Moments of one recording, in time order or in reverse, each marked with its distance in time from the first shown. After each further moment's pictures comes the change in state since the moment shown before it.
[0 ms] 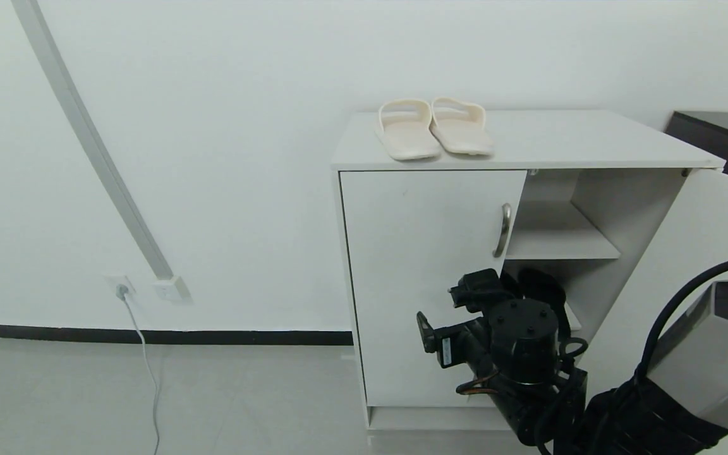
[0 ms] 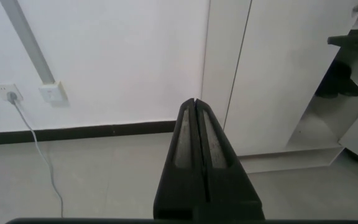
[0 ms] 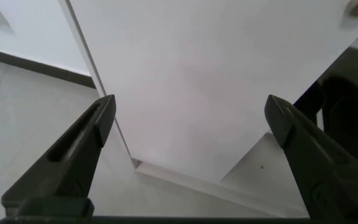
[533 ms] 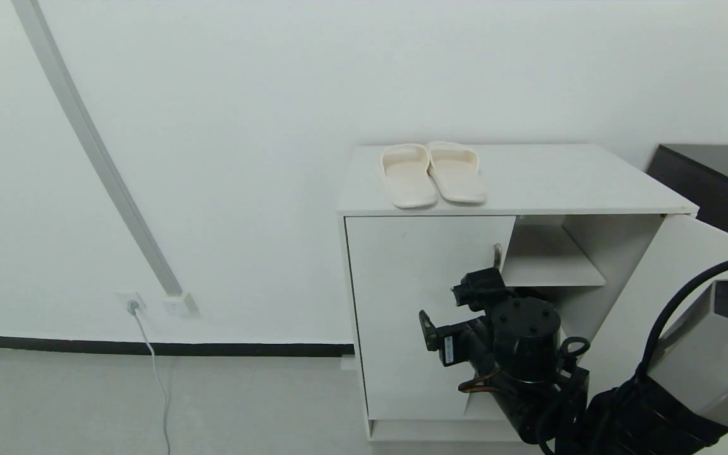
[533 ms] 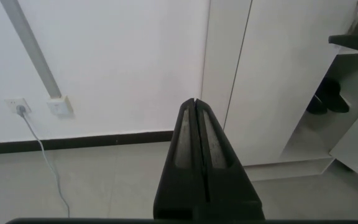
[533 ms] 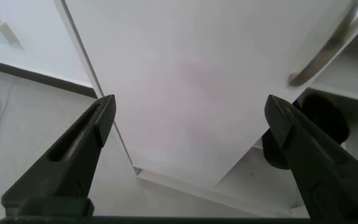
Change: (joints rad) left arm 0.000 0.000 0.000 0.000 0.000 0.000; right arm -0.011 0.000 0.004 -0.008 -0.001 0.000
